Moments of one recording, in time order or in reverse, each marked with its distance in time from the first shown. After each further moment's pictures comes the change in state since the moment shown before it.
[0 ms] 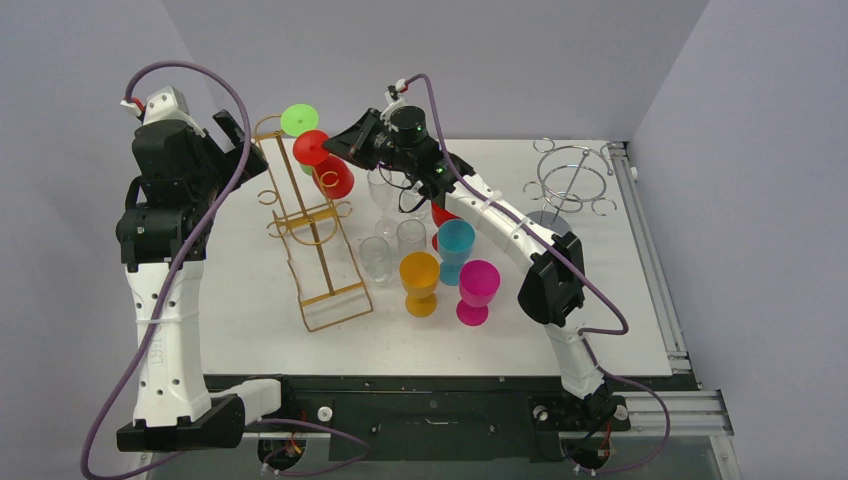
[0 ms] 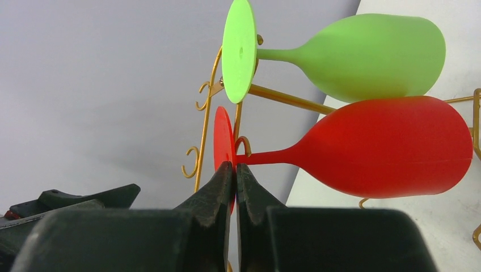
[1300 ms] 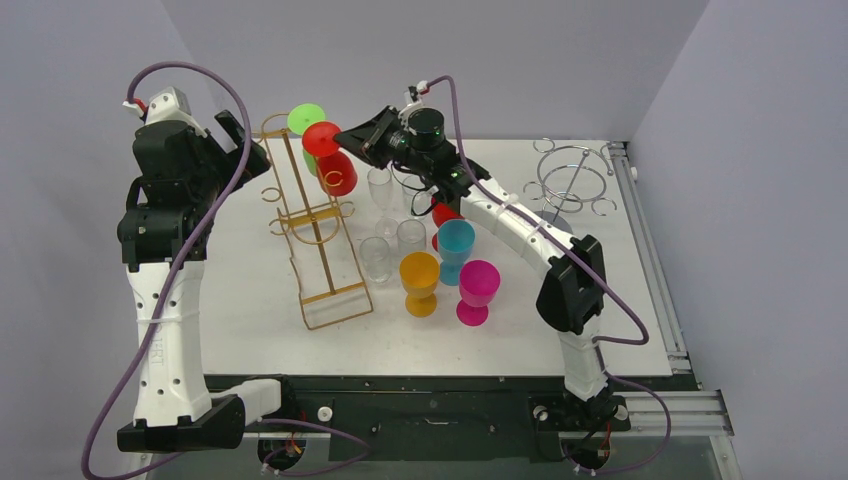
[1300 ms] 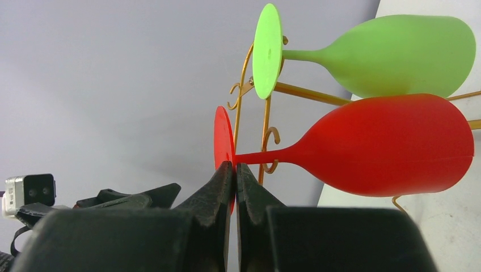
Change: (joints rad) left arm 0.005 -0.003 -0.015 0.016 0.038 -0.013; right arm -0.029 -0.131 -0.199 0.128 0.017 0.129
